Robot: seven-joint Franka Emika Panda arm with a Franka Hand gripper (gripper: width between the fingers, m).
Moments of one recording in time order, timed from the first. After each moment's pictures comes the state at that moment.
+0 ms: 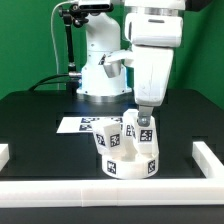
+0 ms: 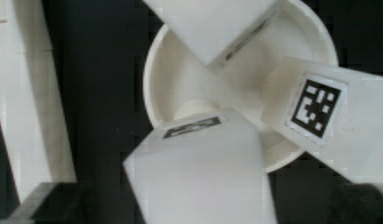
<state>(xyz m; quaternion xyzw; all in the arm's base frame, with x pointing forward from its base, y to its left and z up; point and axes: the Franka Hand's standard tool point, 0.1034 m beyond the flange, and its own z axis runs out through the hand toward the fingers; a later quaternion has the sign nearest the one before) 0.586 0.032 0.096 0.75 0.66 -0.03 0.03</state>
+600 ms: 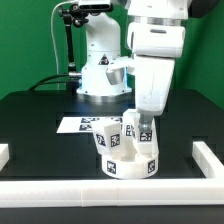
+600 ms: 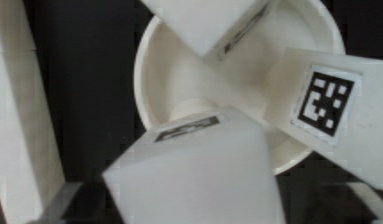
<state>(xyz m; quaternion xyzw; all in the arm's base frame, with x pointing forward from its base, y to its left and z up) 0.586 0.034 0.086 0.76 0.65 -0.04 0.02</state>
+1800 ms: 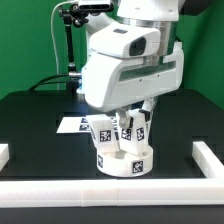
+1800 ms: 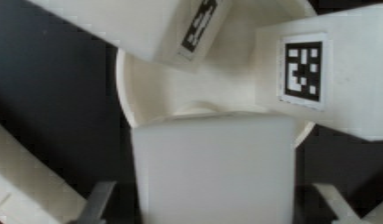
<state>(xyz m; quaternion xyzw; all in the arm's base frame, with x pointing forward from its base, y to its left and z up) 0.586 0.017 0.087 0.94 0.33 -0.05 0.02</state>
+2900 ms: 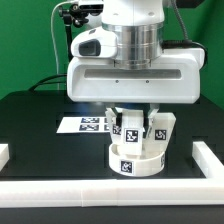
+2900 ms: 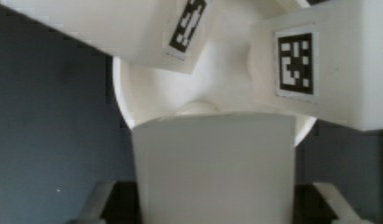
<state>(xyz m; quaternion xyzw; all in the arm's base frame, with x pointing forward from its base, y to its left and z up) 0.591 0.018 0.084 0.99 -0.13 -0.06 0.00</state>
